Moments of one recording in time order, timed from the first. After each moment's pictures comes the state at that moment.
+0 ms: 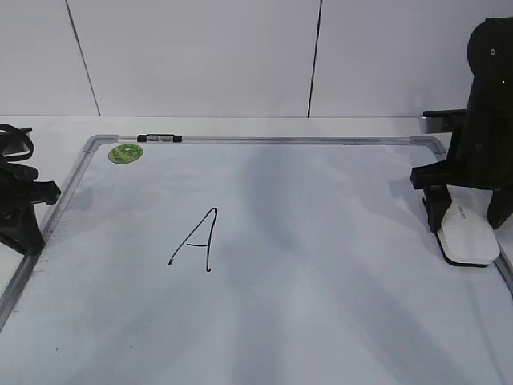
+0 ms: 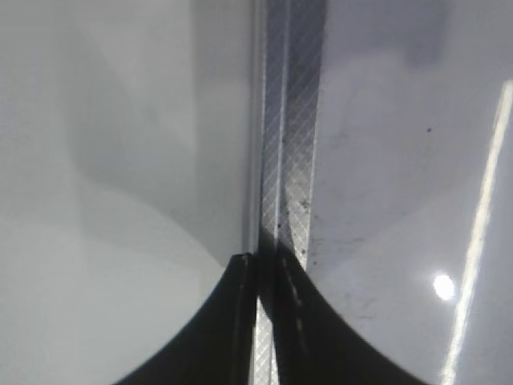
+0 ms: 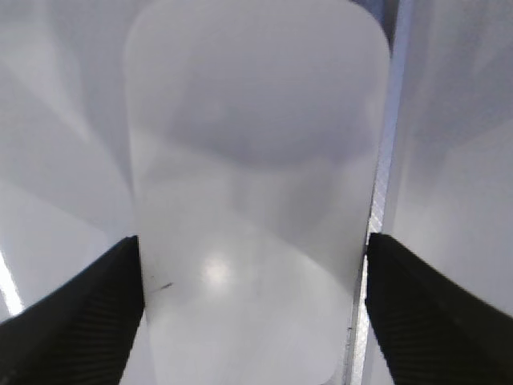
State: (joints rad) left arm -0.02 1.92 -1.18 -0.26 0.90 0.09; right arm 0.10 2.00 -1.47 -0.10 1.19 0.16
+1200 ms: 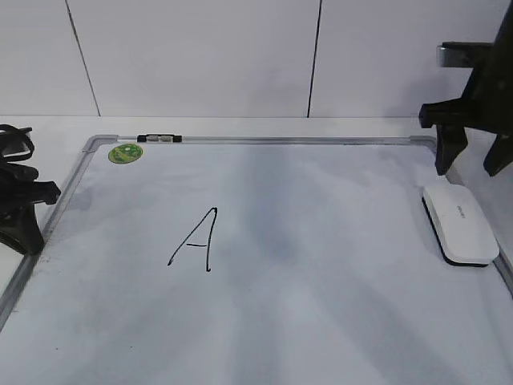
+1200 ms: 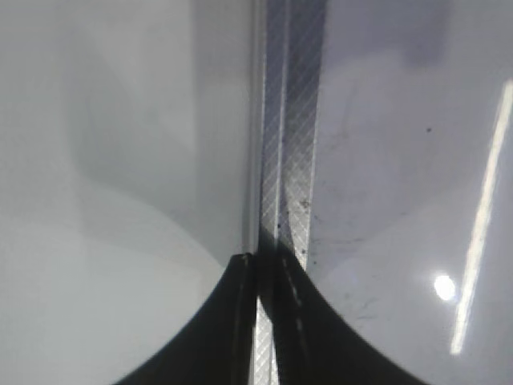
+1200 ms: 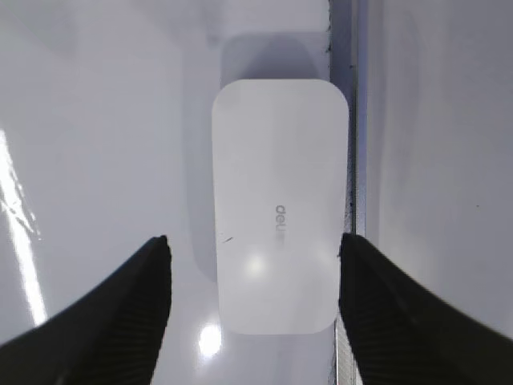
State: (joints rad) left arm -0.02 1.92 -1.18 -0.26 0.90 0.09; right arm 0.10 1.86 -1.55 -0.05 1.22 0.17
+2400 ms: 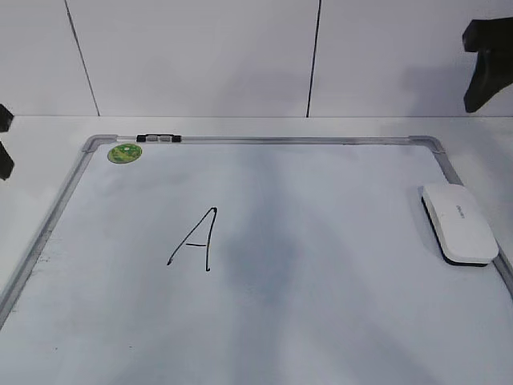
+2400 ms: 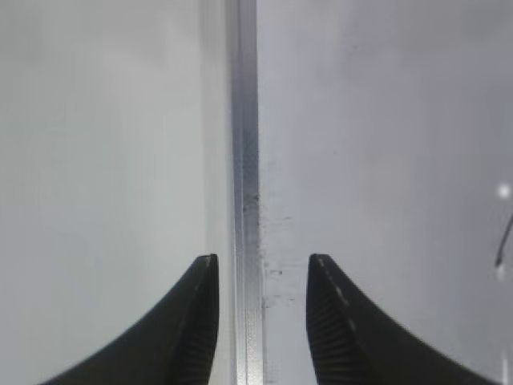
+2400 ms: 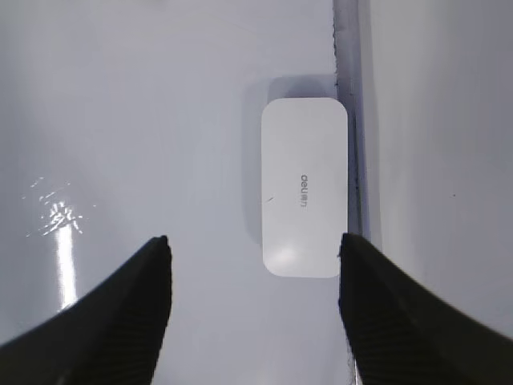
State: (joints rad) left arm -0.02 1.57 -1.17 -0.23 0.92 0.08; right arm 0.10 1.58 -1.52 0.02 1.23 0.16
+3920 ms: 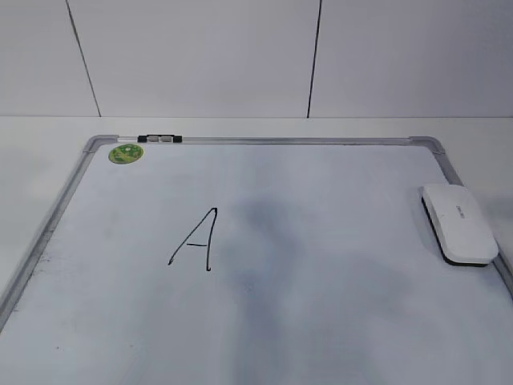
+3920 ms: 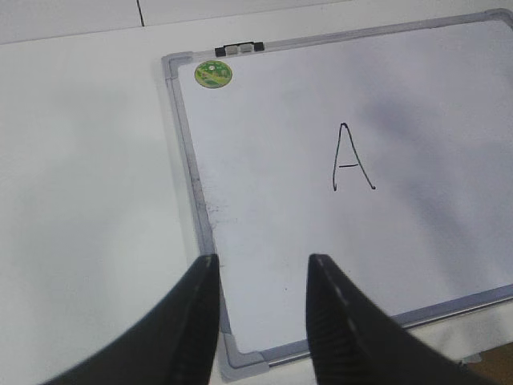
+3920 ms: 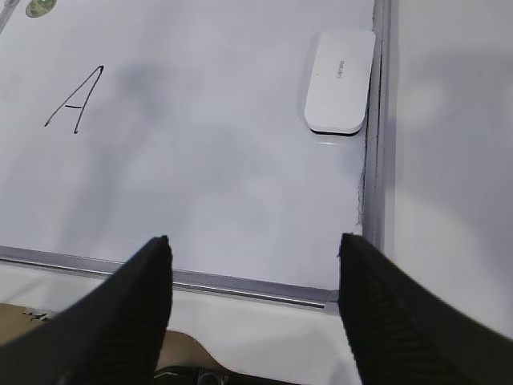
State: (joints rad) left arm -0.11 0.56 -1.06 -0.21 1.27 0.08; right arm 0.23 0.38 -0.85 0.05 1.27 0.12
